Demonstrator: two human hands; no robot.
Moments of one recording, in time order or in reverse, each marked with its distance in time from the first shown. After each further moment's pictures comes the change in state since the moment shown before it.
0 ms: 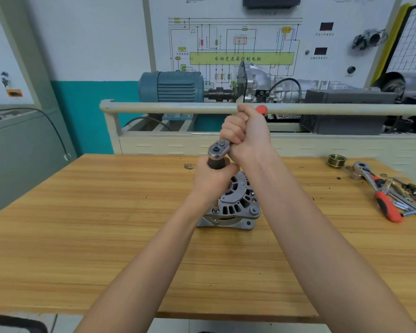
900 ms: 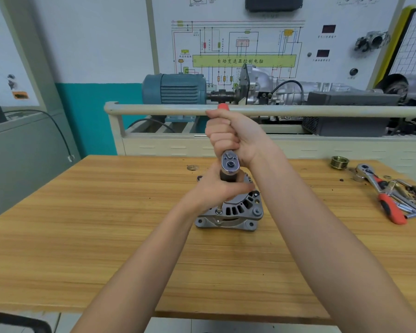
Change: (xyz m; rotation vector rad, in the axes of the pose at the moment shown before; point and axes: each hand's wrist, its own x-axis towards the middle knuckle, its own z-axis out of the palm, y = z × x) left_hand -0.006 0.010 -0.015 0.239 -0.417 0.004; right_hand -0.001 -0.003 0.008 -0.237 -0.220 0.454
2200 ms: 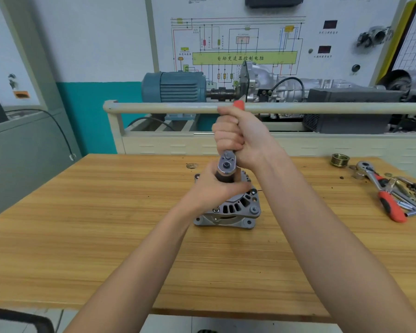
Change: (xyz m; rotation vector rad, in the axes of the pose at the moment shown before) left_hand -0.001 -0.003 0.007 0.035 0.081 0.054; right_hand -0.010 0.001 -0.008 0.025 0.034 -0.139
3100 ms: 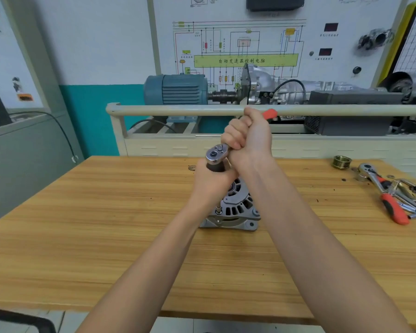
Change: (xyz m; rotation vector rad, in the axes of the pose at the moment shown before) left_hand 0.006 0.001 0.005 -0.123 0.406 -0.082; right_hand 0.006 0.016 0.005 0.208 0.216 -0.444
